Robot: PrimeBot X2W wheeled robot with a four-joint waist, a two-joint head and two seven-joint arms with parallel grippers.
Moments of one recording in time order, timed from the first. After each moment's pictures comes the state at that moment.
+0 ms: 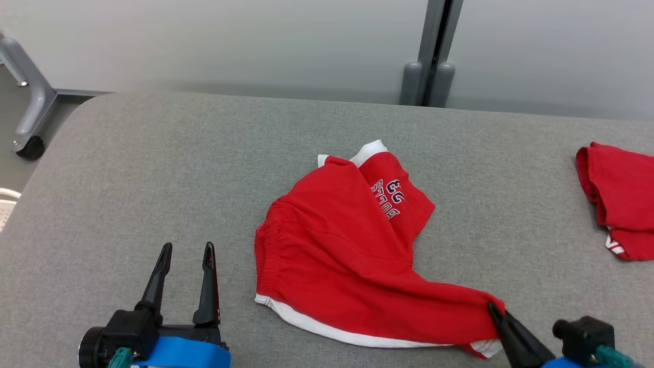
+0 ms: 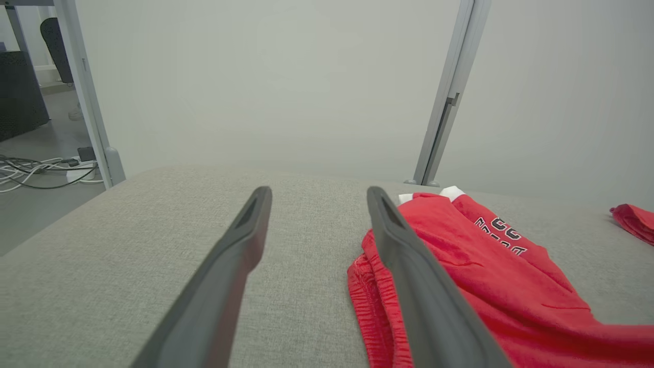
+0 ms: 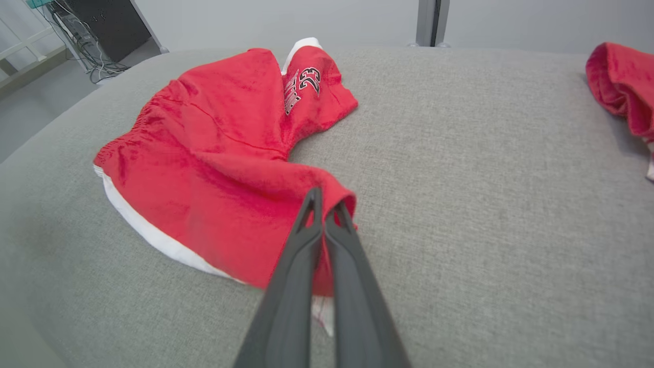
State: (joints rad) left arm 0.01 0.05 -0.07 0.15 -0.17 -0.11 -0.26; right arm 0.20 -0.17 0.11 -0.09 0.29 0.13 0.10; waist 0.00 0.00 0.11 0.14
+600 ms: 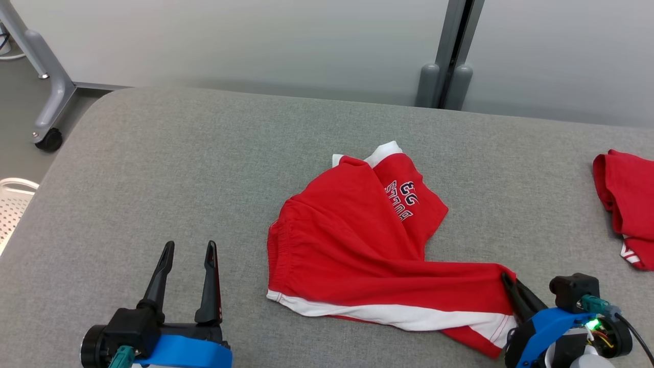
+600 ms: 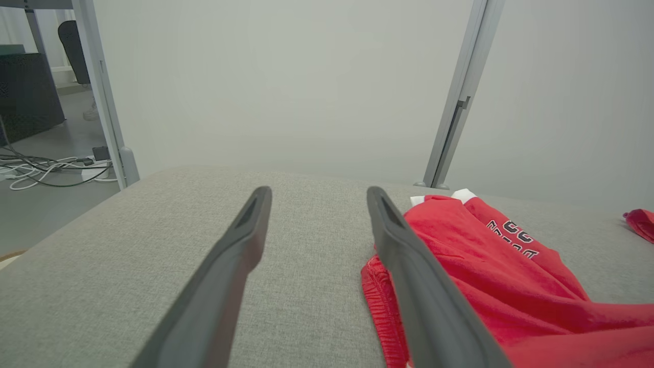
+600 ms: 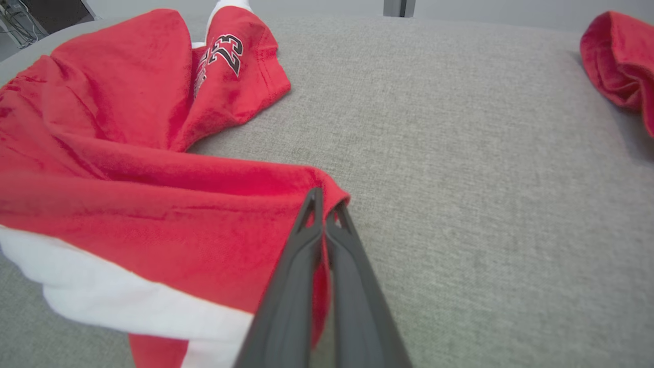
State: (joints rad) left arm 0.00 0.05 -0.08 0.15 -0.17 -0.12 -0.26; right arm -0.15 -0.20 0.11 0.49 0.28 0.13 -0.04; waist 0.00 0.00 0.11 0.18
